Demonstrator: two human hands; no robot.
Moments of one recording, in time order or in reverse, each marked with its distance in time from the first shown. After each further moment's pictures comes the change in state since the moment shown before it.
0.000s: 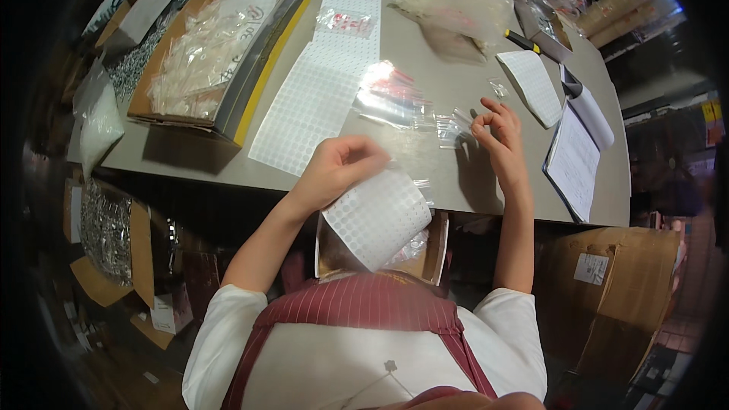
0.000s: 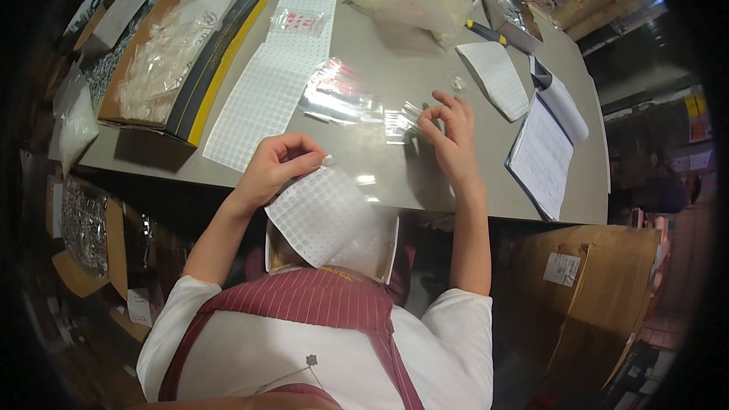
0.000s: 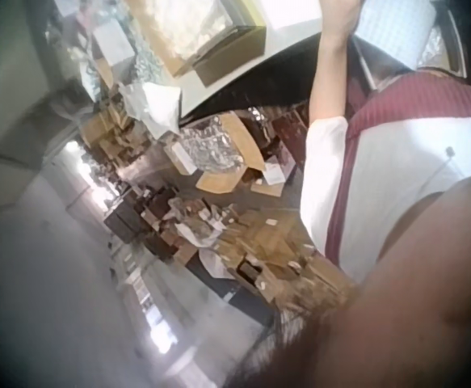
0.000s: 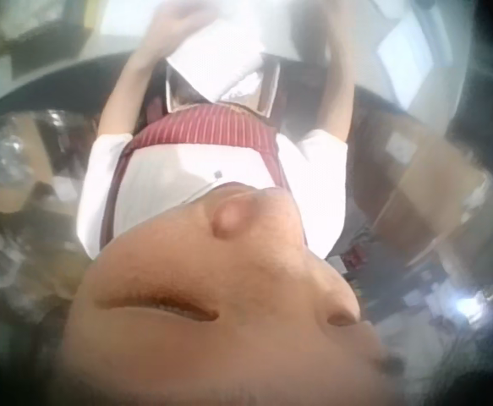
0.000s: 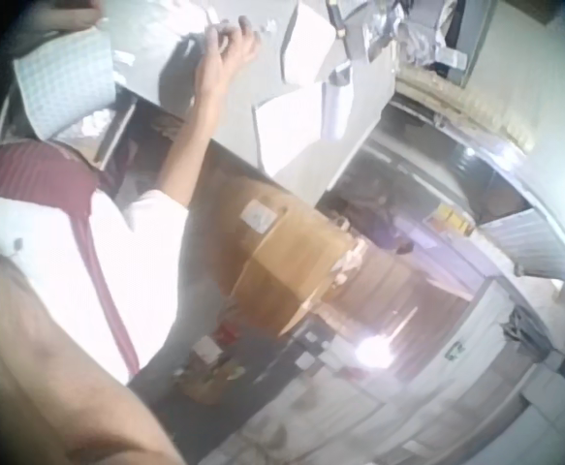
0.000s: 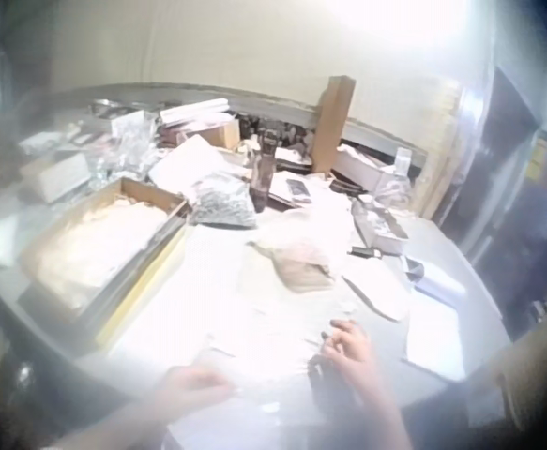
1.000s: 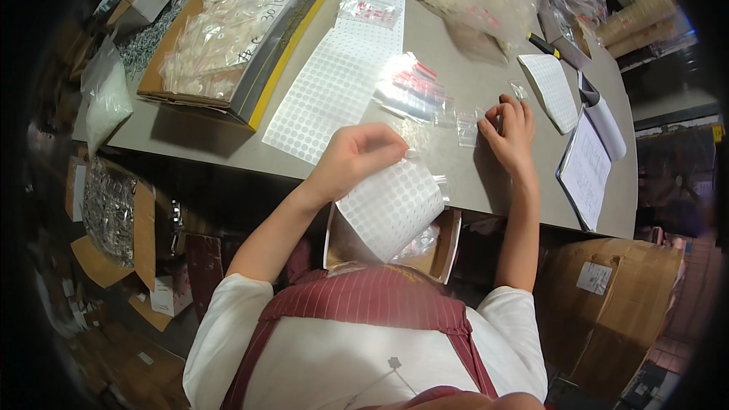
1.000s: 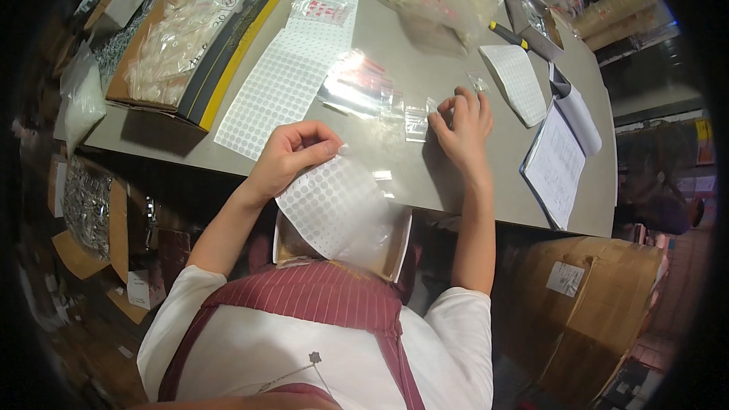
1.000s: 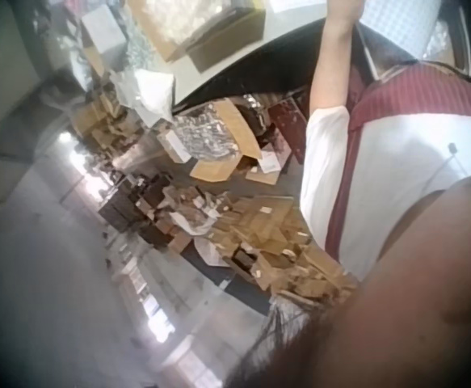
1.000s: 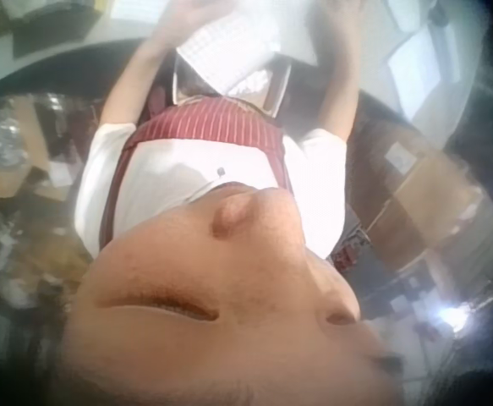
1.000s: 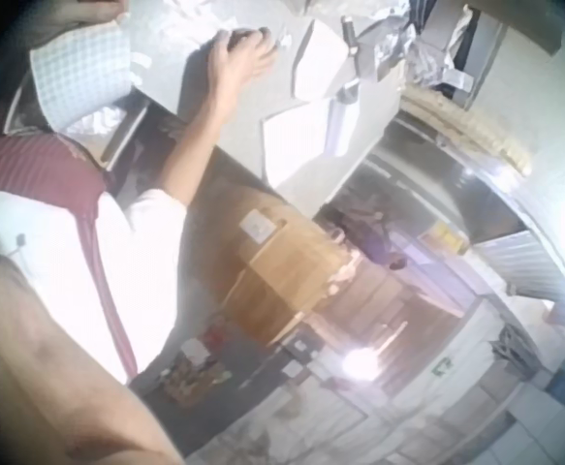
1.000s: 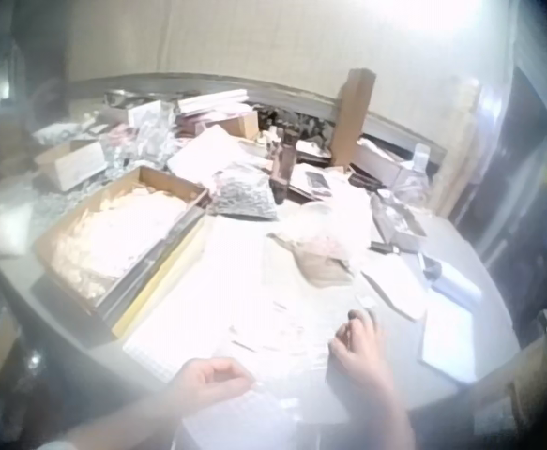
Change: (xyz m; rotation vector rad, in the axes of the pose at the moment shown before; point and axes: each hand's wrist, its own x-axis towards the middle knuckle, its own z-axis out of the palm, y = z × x) left_hand 0.000 0.002 0.003 -0.032 0.048 0.059; right_hand 0.022 0.040 0.019 -0.530 0.016 -0.101
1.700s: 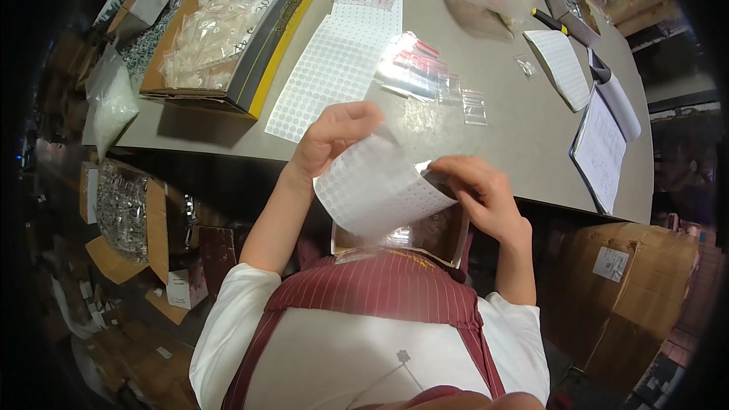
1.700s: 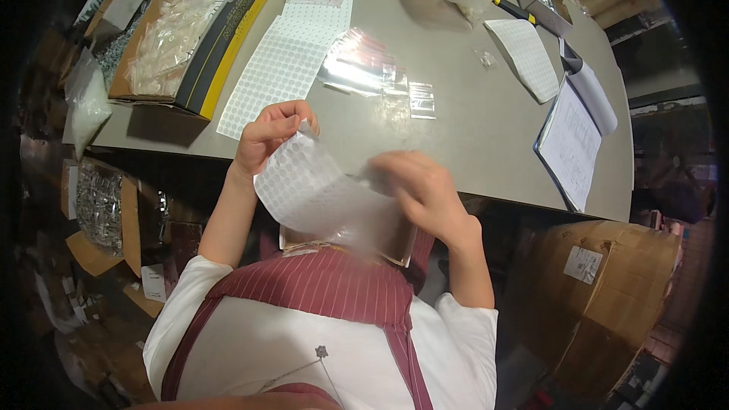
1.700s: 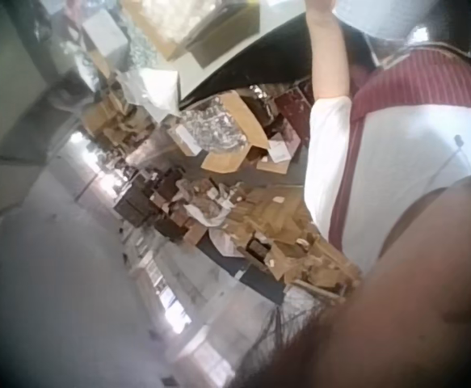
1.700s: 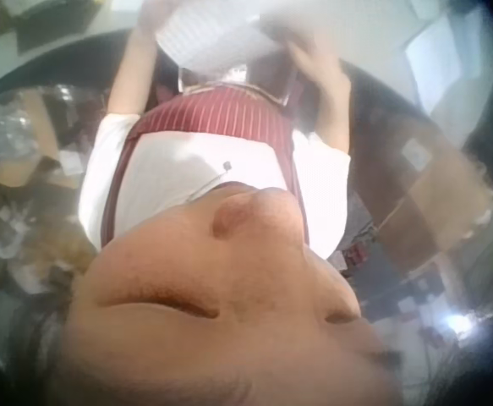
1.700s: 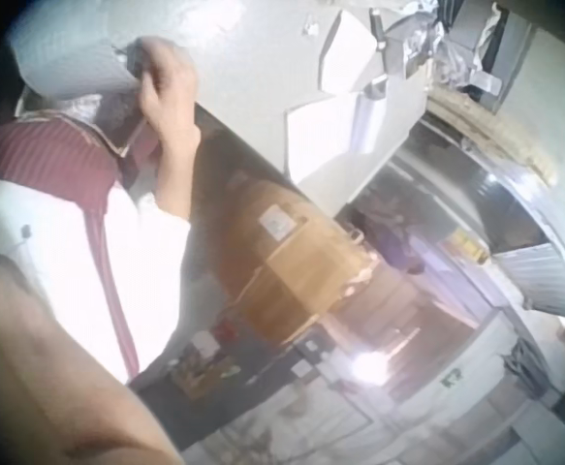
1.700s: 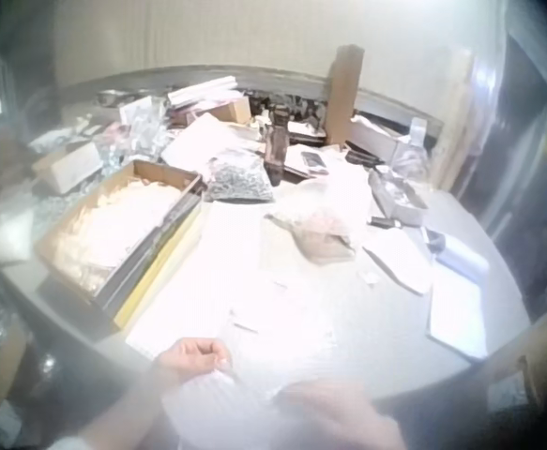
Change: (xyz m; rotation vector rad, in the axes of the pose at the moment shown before) left_hand -0.006 -0.008 -0.030 -0.608 -0.155 -0.123; right_hand -0.091 -0.106 -0.048 0.609 -0.339 -0.281
